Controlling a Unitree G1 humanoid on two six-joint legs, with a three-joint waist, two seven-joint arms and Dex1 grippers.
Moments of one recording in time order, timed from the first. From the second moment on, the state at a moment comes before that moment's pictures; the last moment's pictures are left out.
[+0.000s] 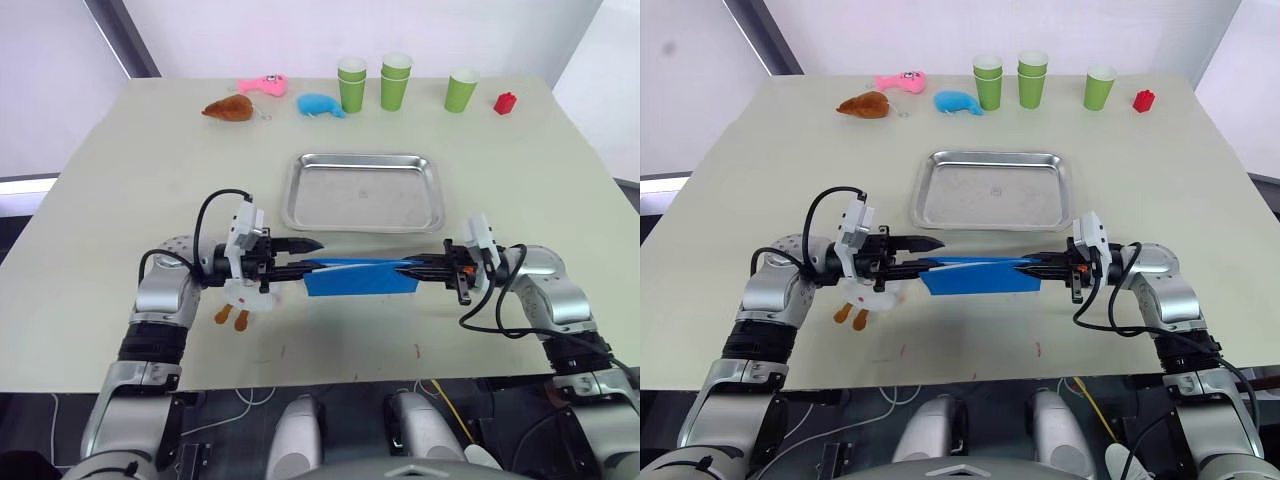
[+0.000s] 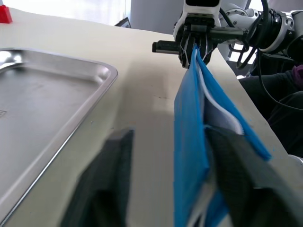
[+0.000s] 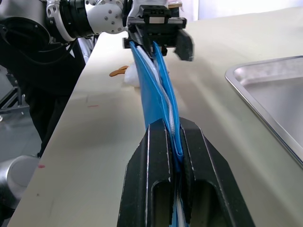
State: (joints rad) left arm -0.49 0.59 0.00 0.27 -0.44 0.19 -1.48; right arm -0.45 -0.47 0.08 0.17 0.43 0.15 1.38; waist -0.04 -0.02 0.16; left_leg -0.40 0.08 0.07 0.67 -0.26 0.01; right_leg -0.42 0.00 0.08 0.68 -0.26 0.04
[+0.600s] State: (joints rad) left arm -0.51 0.59 -0.03 0.33 -0.41 0.16 -1.50; right arm -0.43 -0.48 0.08 0.15 0.44 0.22 1.37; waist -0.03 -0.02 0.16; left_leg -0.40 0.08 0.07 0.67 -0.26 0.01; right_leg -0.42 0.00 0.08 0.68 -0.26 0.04
